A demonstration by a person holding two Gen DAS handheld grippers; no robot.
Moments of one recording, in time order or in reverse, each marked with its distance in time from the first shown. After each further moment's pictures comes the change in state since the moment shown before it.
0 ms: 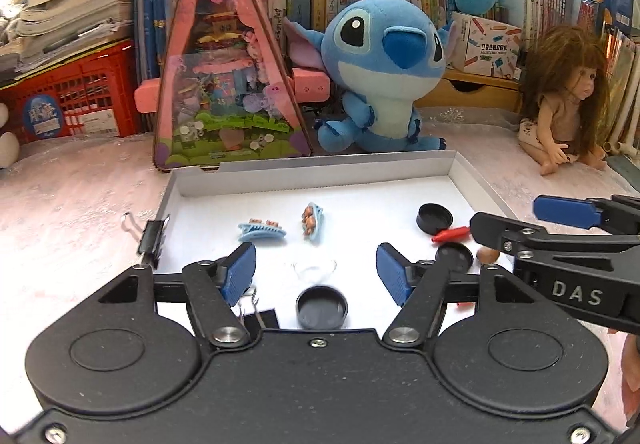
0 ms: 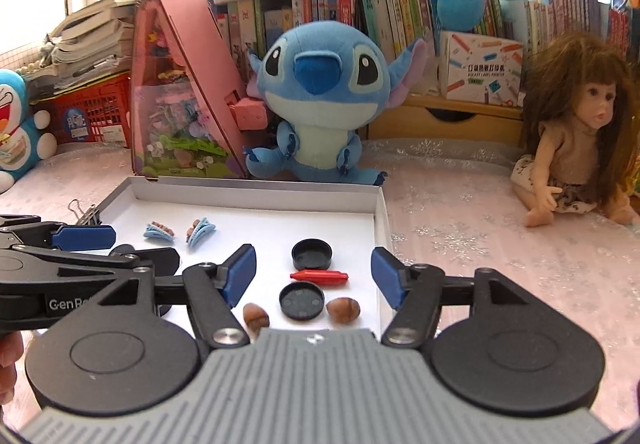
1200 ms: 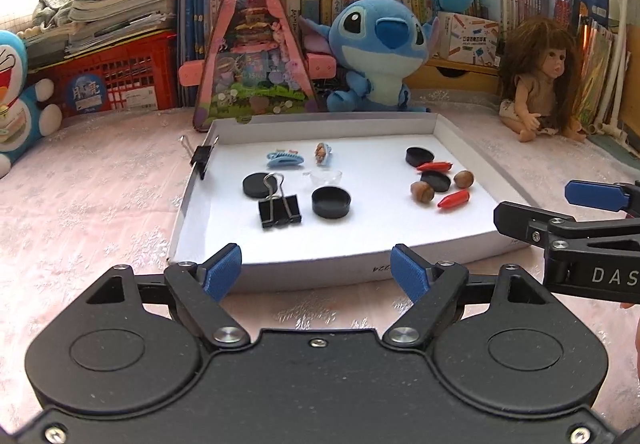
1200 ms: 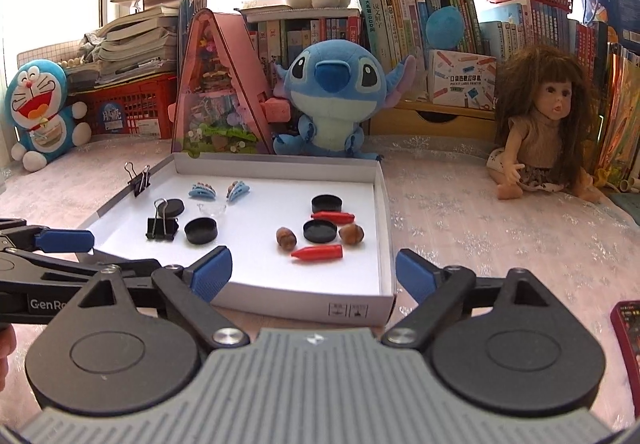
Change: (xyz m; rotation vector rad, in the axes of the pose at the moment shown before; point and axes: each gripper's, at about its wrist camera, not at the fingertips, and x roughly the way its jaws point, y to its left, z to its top) left arm -0.080 0.004 -0.082 -0.001 -0.045 0.024; right arm -0.079 0.013 -0.062 -0.024 -0.063 0.004
